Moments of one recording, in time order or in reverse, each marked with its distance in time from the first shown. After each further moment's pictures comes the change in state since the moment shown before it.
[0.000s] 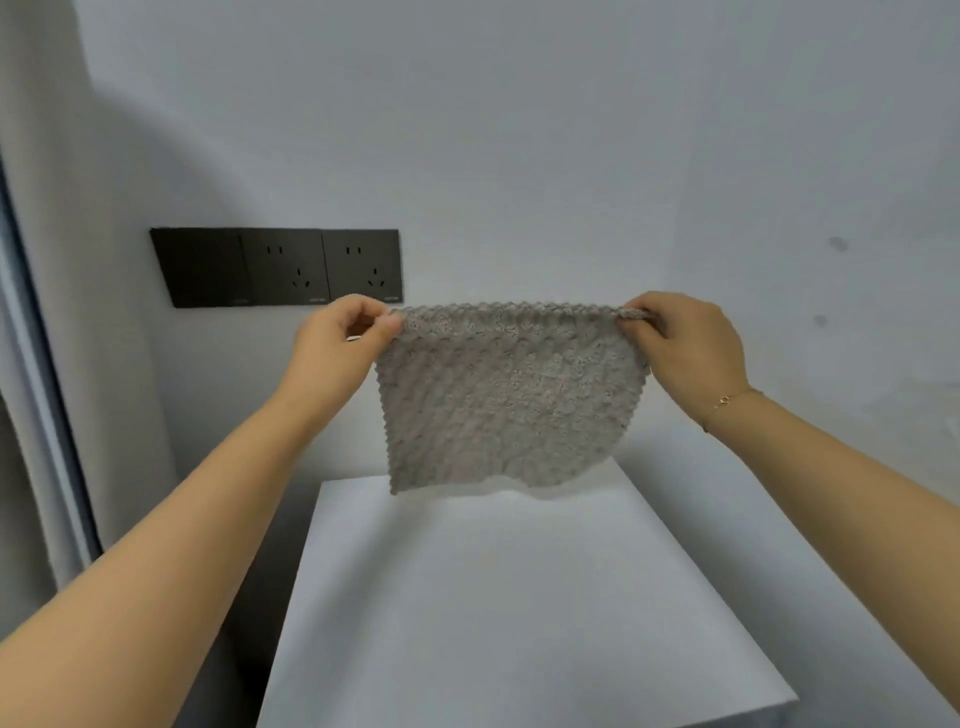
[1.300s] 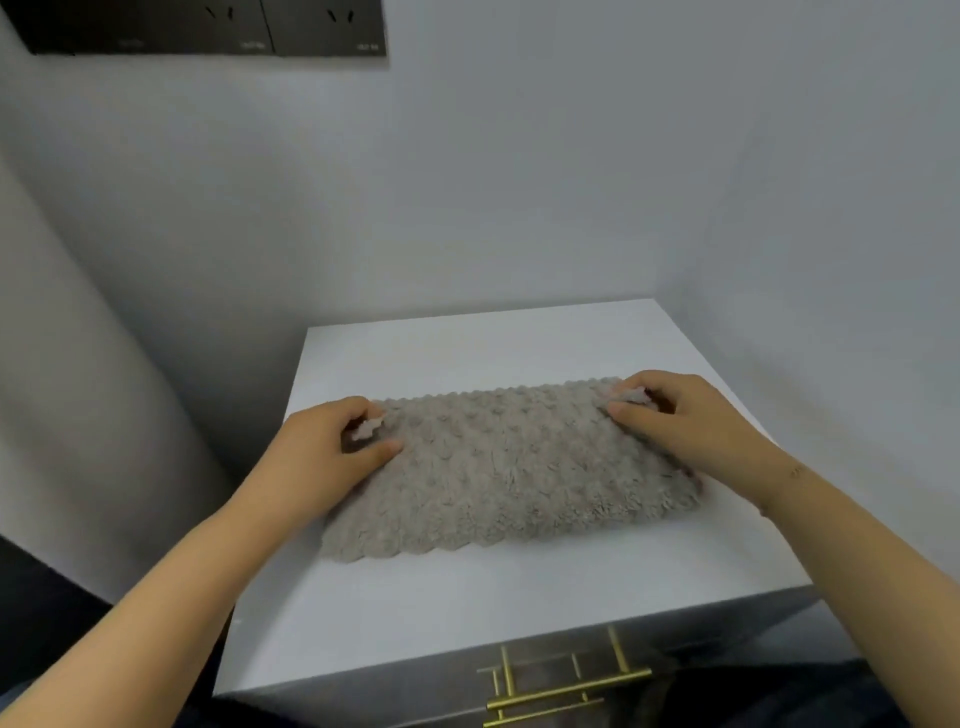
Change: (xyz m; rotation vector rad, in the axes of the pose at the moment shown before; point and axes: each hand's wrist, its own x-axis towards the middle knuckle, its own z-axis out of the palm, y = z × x) left_hand -0.149 -0.127 0.027 0.417 -0.424 -0.300; right_hand -0.161 0.062 0.097 0.340 -0.665 0.347
